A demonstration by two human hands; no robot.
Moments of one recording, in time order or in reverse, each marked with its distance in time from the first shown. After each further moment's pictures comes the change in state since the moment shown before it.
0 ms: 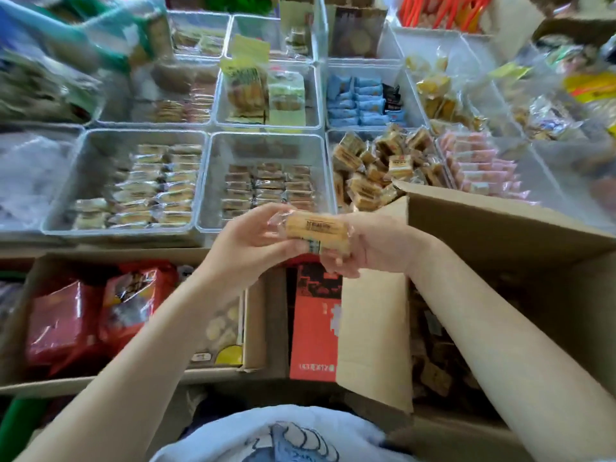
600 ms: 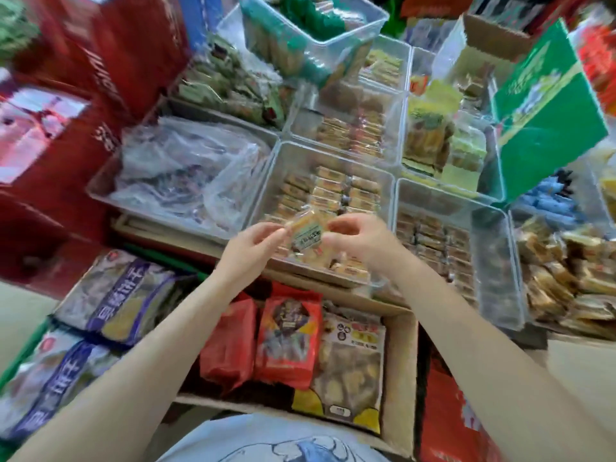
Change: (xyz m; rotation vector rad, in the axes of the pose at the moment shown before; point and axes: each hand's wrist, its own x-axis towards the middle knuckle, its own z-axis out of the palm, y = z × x) left_hand -0.033 -0.157 -0.380 0.118 0.431 -0.282; right_hand 0.368 -0.083 0.203 -0.768 0.436 -0.093
